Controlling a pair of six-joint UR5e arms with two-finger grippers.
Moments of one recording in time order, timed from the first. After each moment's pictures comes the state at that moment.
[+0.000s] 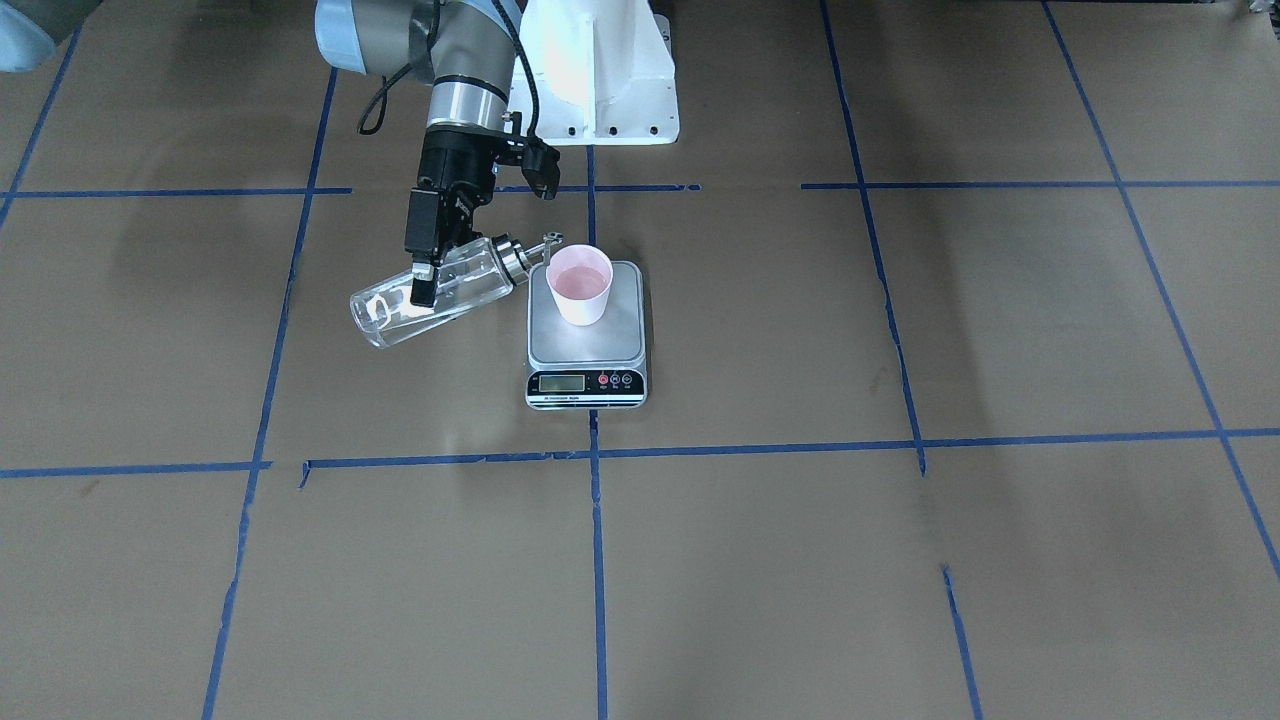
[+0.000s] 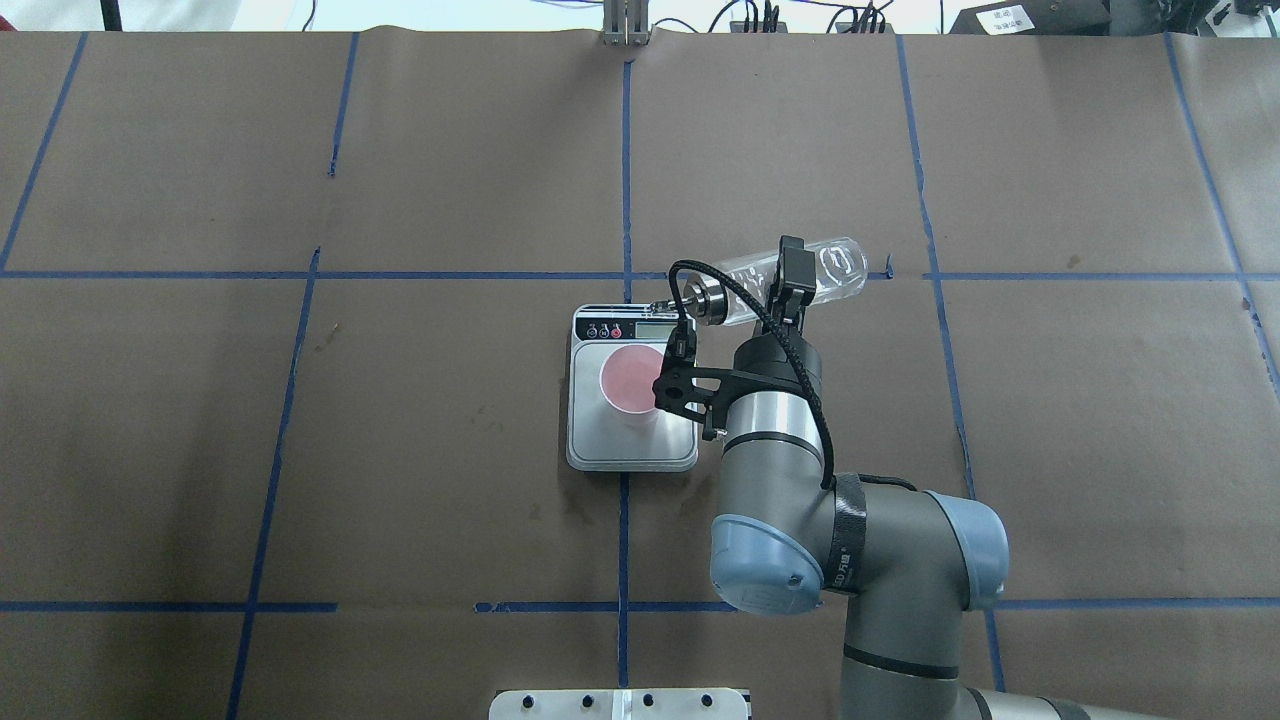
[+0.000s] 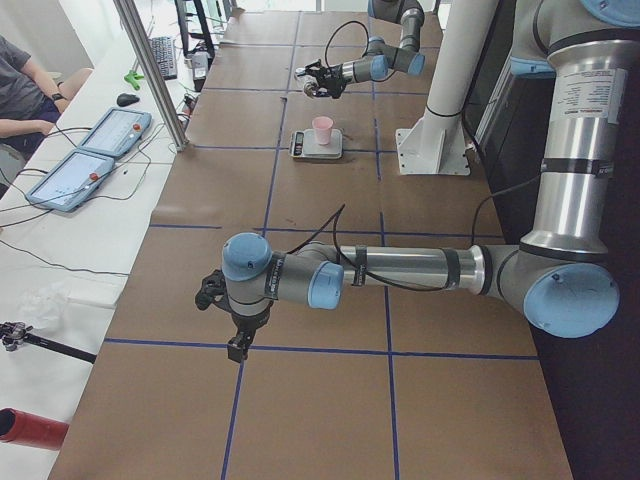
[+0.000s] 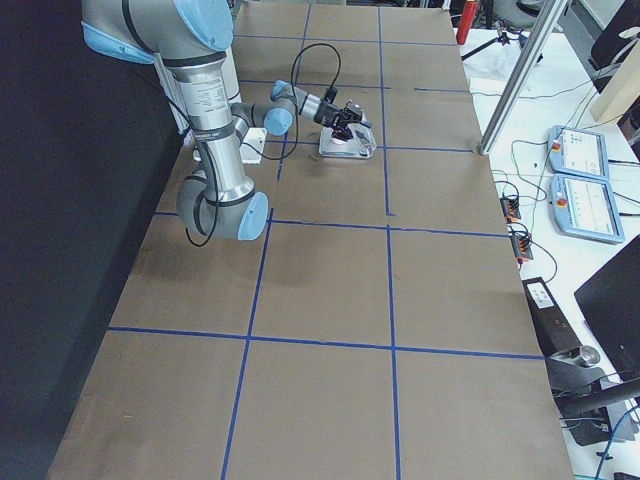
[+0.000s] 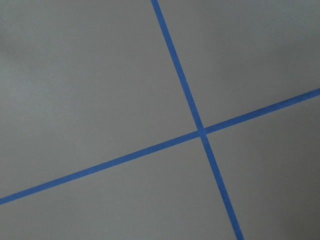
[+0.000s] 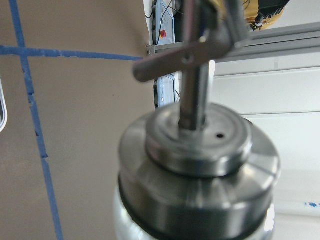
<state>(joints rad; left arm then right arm) -1.56 -1.62 -1.53 -1.74 -2.27 0.22 0.24 -1.10 1.85 -1.62 0.47 0.06</state>
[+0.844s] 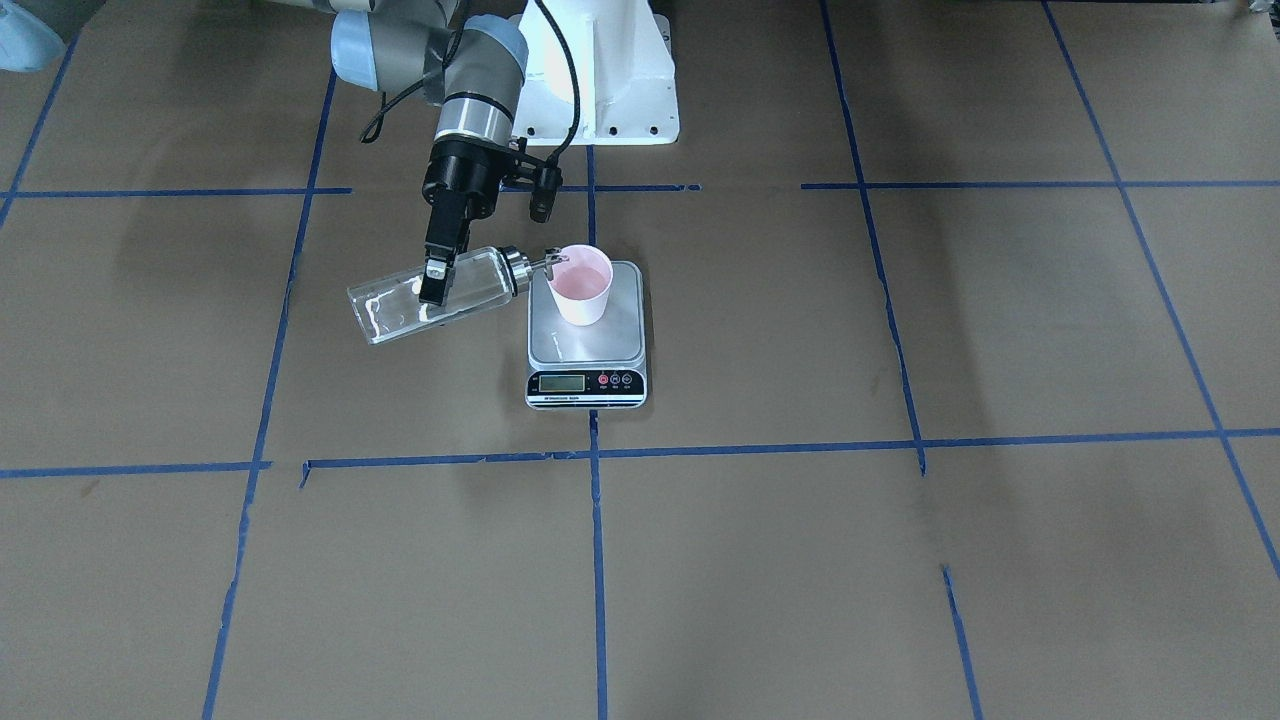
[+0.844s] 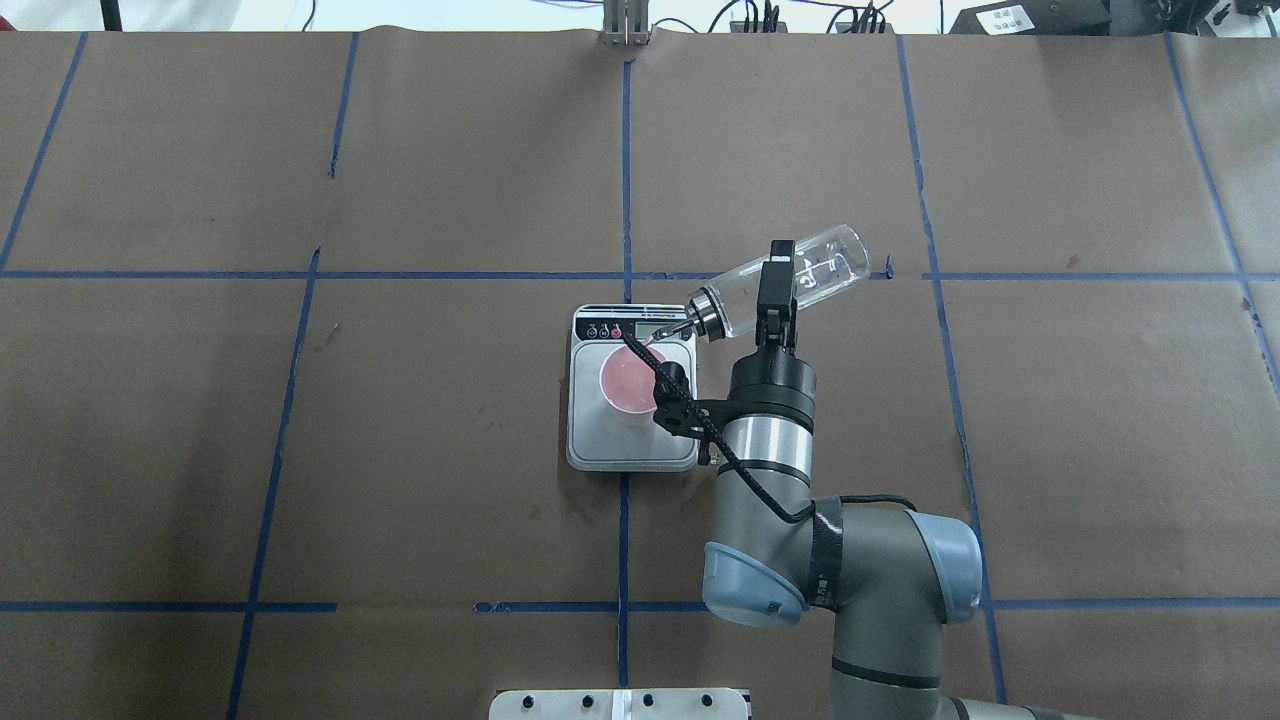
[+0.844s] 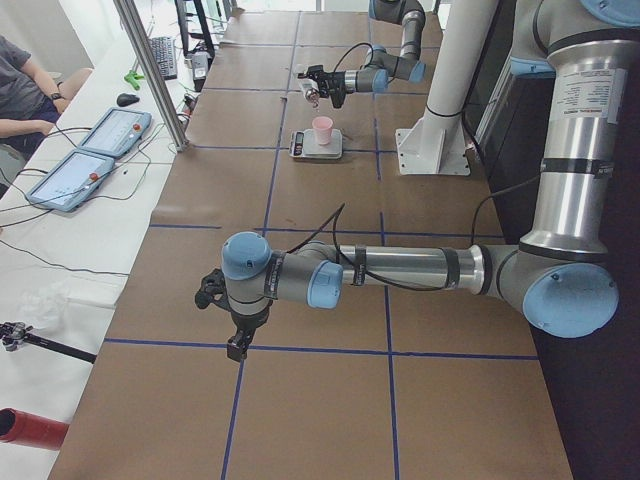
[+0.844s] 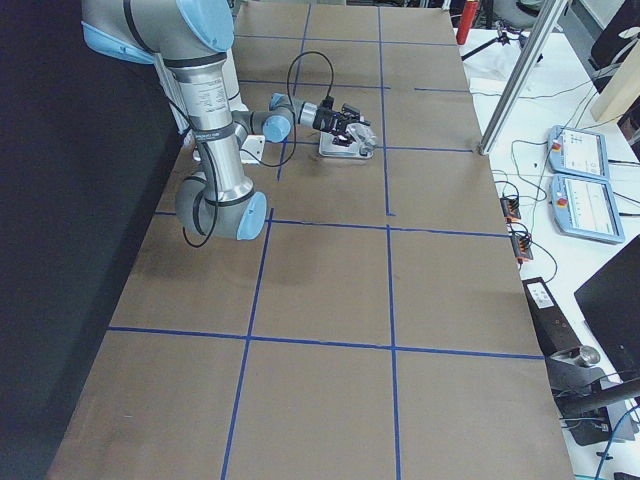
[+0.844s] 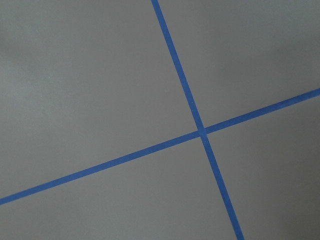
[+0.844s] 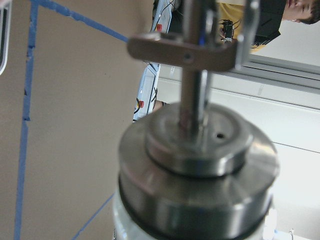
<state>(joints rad) -1.56 -1.62 -1.53 -1.74 -2.27 0.22 0.21 -1.10 1.77 -1.64 0.30 -0.07</state>
